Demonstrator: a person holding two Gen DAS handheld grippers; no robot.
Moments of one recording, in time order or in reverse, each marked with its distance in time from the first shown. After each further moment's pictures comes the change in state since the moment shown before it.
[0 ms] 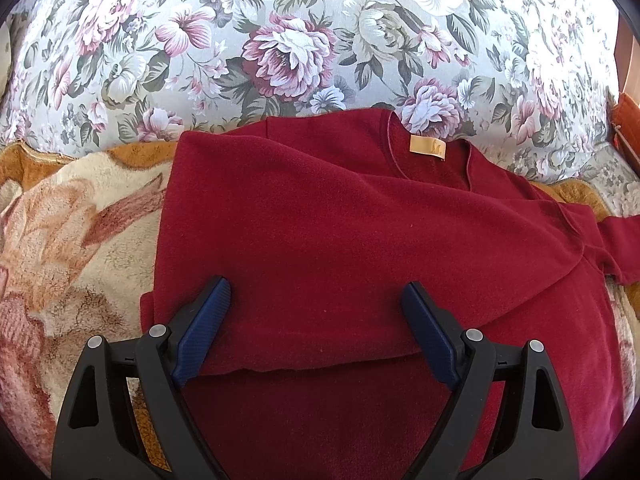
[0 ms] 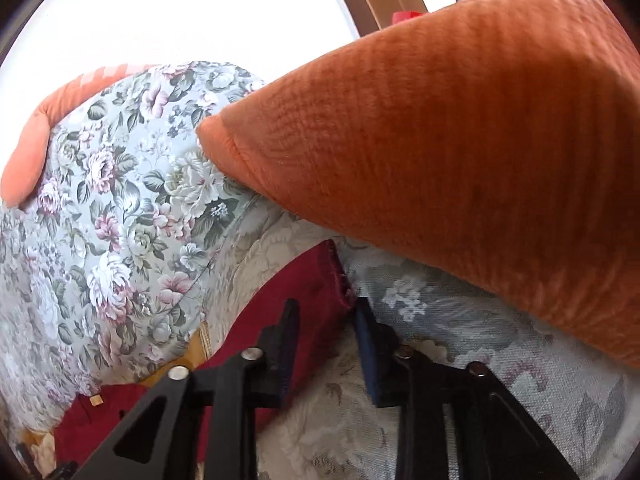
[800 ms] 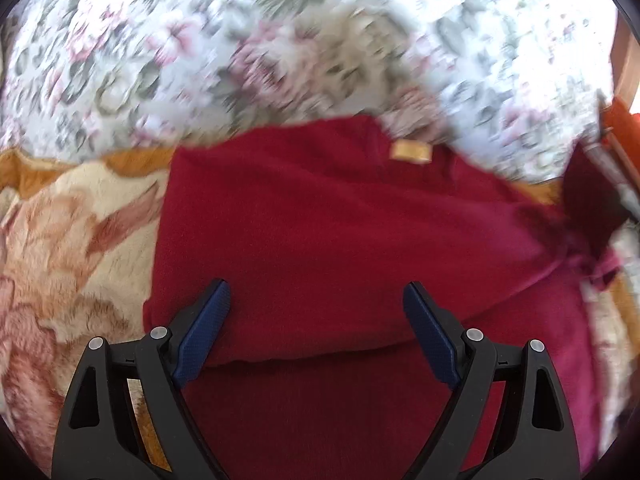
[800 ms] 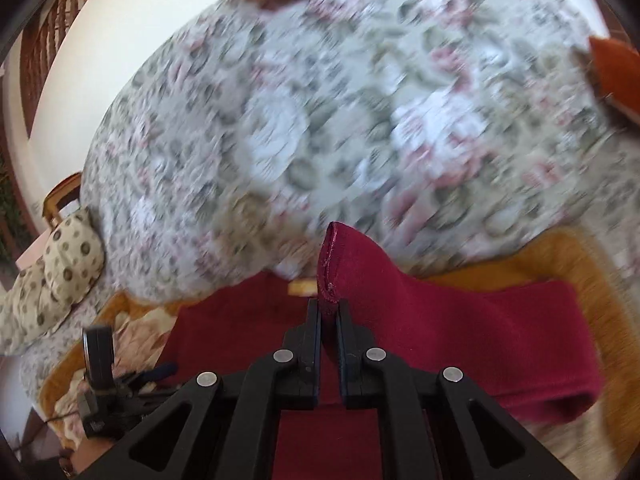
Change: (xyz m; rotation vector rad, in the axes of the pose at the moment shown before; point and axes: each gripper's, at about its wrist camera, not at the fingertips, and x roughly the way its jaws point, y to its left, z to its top) left arm -0.027 -0.010 0.020 0.001 0.023 -0.075; right arm 0.012 0.319 -0.168 -0.365 0.270 0.591
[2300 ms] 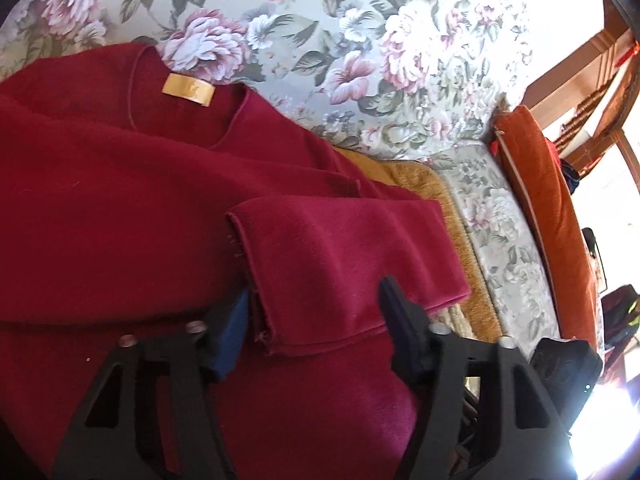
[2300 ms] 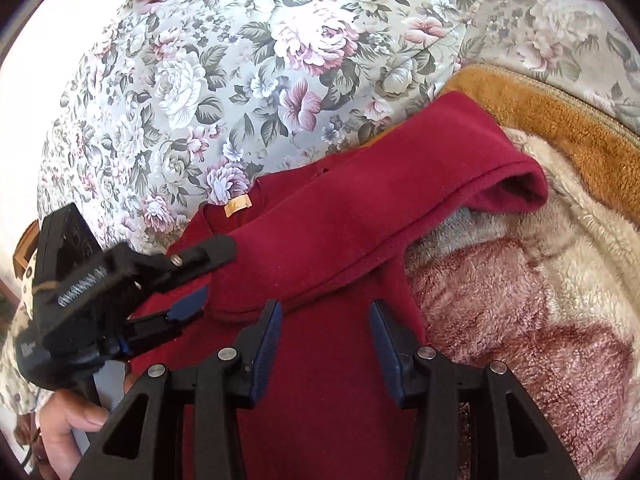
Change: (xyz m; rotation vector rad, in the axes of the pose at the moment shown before) left arm 0.043 -0.103 0.001 -0.145 0.218 -0.460; right arm -0.028 -0.049 -0.096 0.313 0.088 -0.114
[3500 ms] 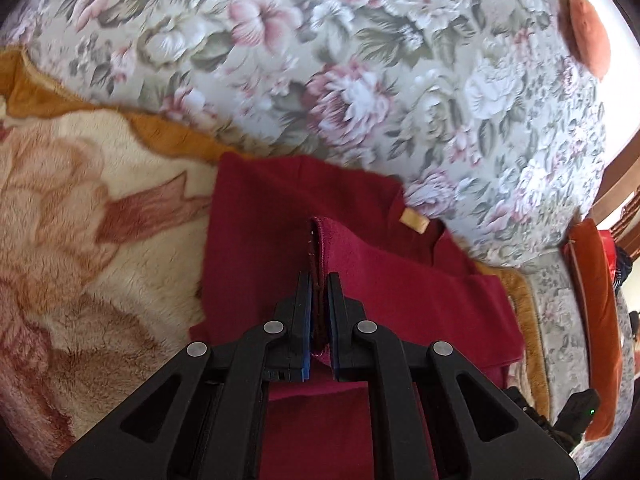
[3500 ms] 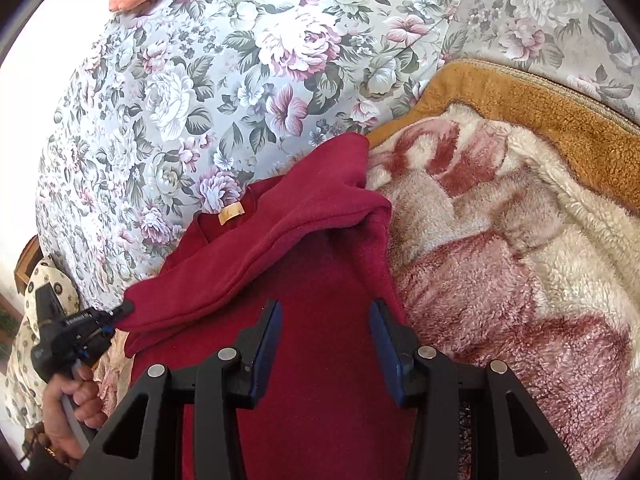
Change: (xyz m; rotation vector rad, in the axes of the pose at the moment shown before) left arm -0.132 0.141 0.032 -0.168 -0.224 0.261; right arm -0.004 -0.007 0.001 0.041 -0.010 -0.005
